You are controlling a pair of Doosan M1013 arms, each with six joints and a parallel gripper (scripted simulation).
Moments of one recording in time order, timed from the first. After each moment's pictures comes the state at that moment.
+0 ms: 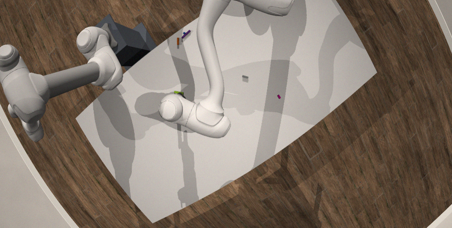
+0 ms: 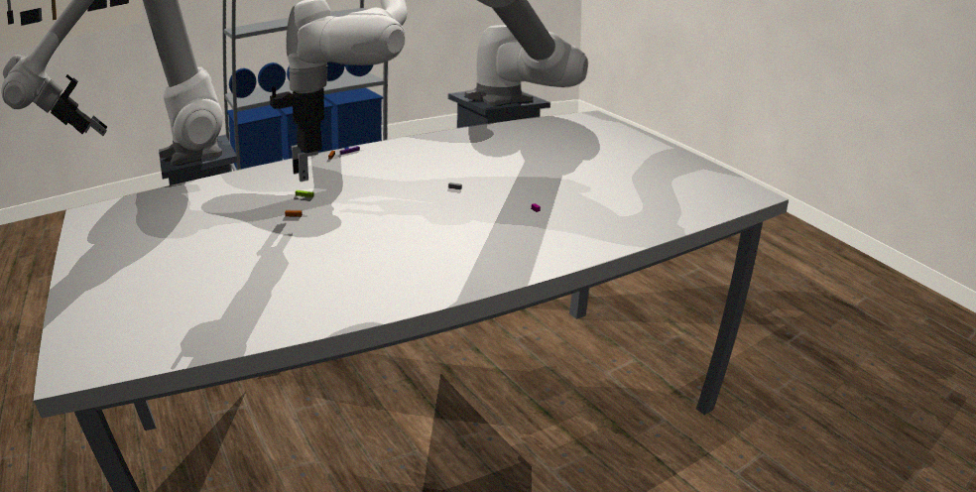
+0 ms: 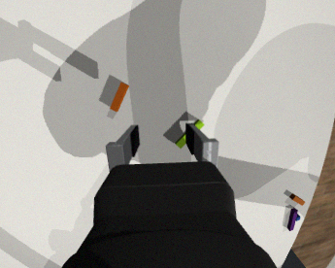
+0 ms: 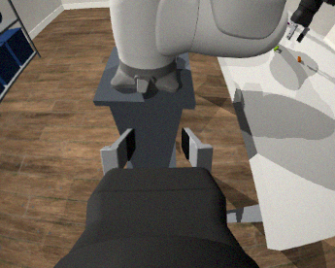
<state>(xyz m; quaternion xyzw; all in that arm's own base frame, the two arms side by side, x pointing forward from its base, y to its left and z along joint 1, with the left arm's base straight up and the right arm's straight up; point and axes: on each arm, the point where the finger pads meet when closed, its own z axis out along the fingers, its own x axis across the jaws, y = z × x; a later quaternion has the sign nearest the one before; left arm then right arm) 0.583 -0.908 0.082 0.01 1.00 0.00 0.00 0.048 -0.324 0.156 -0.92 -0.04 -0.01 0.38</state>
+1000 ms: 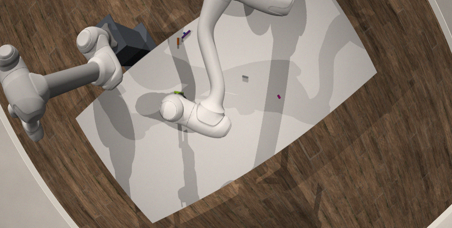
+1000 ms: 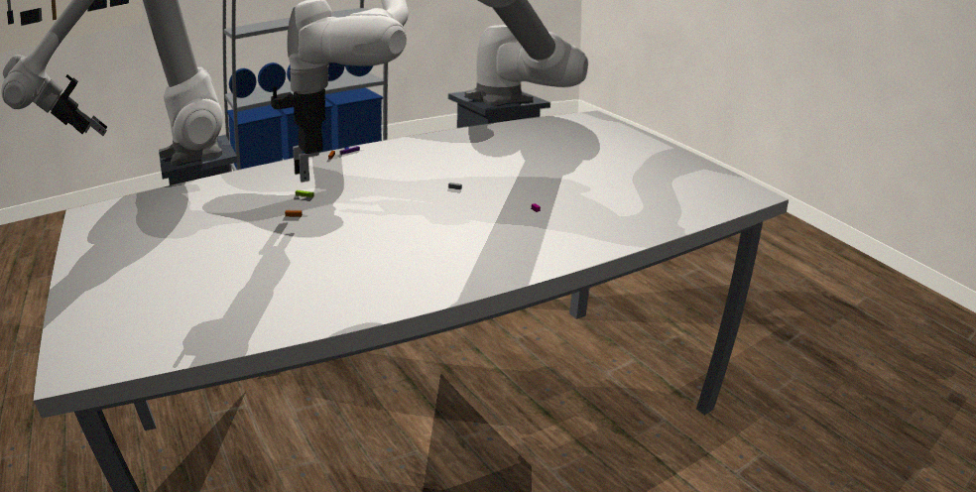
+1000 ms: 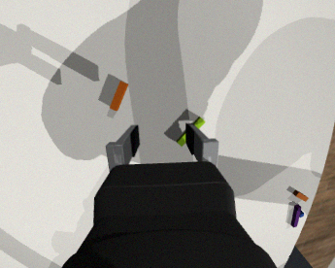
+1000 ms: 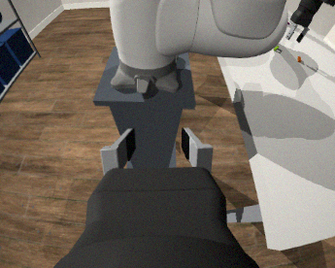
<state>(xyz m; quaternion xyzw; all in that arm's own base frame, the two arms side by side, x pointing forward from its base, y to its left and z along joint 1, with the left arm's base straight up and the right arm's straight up) 0.584 -0.906 0.080 0.02 1.00 0.00 0.00 0.048 -0.324 0.156 -0.92 -0.04 -0.01 0.38</state>
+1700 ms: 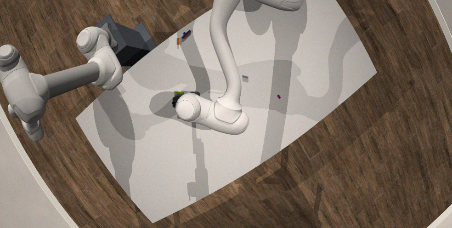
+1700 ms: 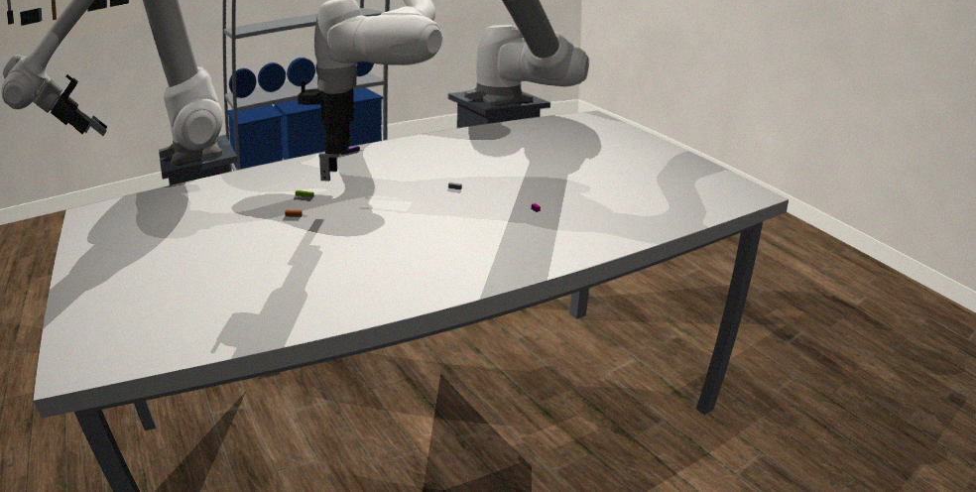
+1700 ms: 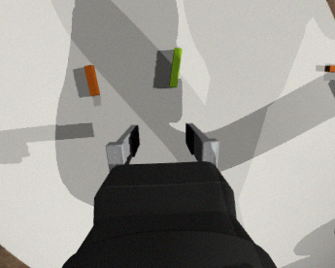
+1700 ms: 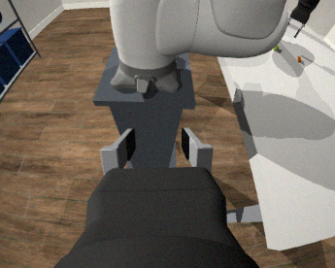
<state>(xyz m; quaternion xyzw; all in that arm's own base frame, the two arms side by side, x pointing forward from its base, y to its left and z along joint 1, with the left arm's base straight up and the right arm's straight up) 0.605 -0.843 0.078 0.32 0.95 0.00 0.00 0.048 -0.324 0.156 -0.92 -0.04 -0.01 0.38</state>
